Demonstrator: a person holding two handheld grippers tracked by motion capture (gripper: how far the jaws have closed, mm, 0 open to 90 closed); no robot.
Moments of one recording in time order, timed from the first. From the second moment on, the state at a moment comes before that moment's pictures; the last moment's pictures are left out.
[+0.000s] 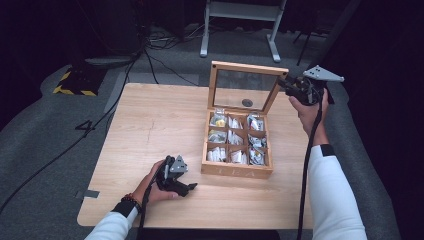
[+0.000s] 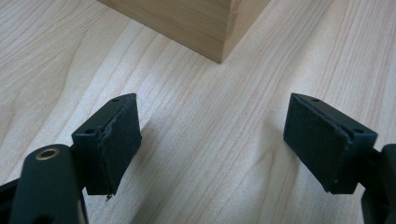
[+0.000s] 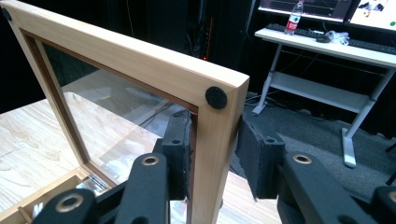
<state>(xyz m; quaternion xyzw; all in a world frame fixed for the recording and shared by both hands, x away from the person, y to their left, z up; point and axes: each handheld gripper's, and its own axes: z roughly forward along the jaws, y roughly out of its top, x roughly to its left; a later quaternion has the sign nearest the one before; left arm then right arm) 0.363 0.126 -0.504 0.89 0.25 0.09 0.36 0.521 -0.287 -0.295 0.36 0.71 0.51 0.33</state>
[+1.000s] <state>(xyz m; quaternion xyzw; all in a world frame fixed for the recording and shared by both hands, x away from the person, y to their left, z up) 0.363 0.126 -0.504 0.89 0.25 0.09 0.36 0.553 -0.279 -0.308 0.42 0.70 0.48 0.34</state>
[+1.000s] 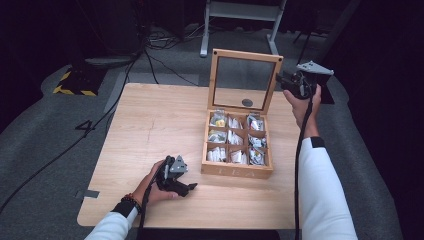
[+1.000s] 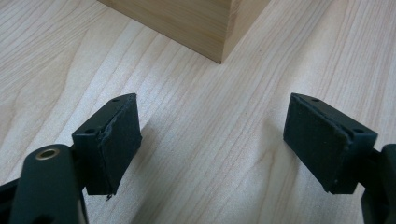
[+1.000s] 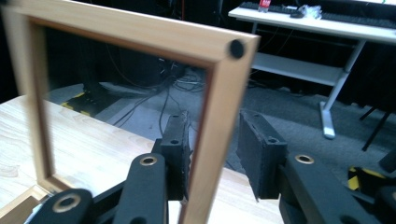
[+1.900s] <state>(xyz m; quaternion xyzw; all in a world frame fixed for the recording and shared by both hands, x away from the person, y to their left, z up) 0.364 0.126 -0.504 0.89 0.24 0.09 0.36 0.548 -0.277 -0.351 0.42 0.72 0.45 0.30</state>
